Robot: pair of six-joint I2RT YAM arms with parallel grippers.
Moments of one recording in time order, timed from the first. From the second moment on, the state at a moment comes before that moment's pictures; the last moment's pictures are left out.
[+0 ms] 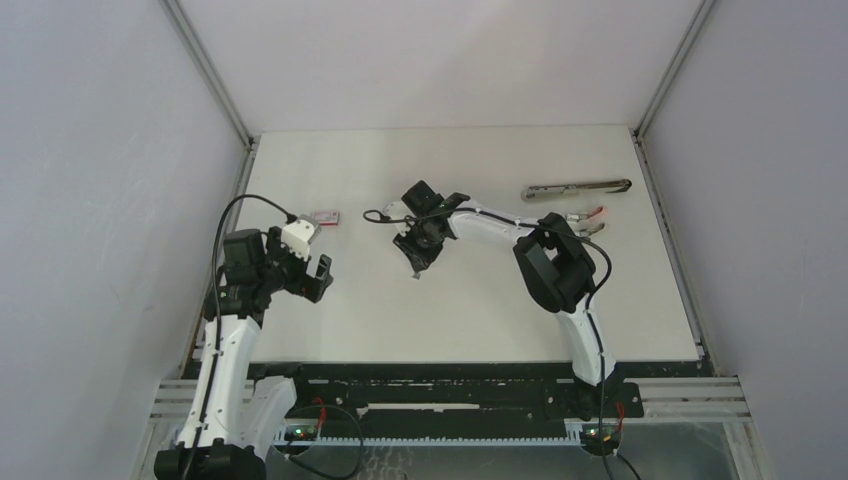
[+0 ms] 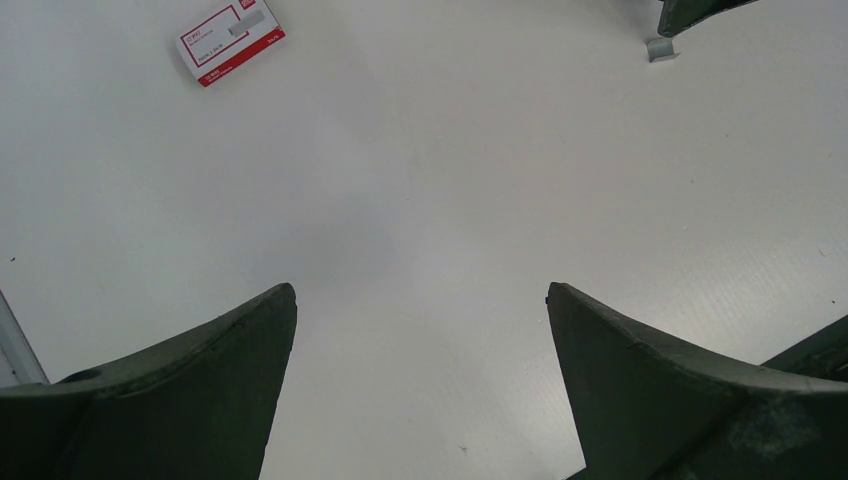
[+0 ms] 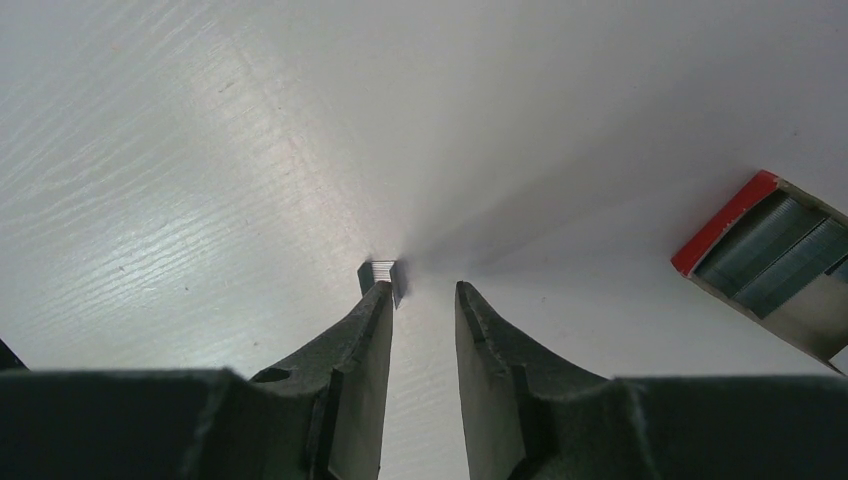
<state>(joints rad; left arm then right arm) 0.09 0.78 0.70 -0.64 0.45 0.45 0.76 2.16 1.66 -0.65 -0.30 -0.21</state>
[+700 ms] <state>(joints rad) 0.09 0.78 0.70 -0.64 0.45 0.45 0.77 2.19 1.68 -0.67 -0.30 -0.22</state>
